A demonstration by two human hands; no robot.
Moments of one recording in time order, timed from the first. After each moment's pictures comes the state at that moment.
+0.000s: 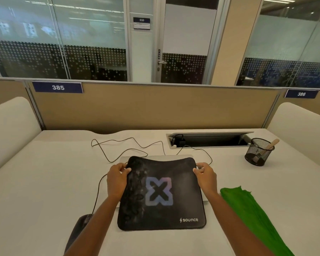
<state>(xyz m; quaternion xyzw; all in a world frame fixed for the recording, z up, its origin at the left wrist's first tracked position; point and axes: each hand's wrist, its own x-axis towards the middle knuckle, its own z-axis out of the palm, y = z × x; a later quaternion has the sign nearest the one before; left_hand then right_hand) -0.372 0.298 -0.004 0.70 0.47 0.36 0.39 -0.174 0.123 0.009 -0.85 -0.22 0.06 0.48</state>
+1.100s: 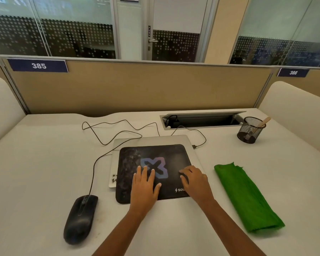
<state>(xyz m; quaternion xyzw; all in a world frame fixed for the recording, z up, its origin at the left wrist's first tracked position) -0.361 0.201 -0.066 0.93 0.34 0.08 0.11 -0.219 0.083 -0.042 -0.88 -0.44 -0.01 0.17</state>
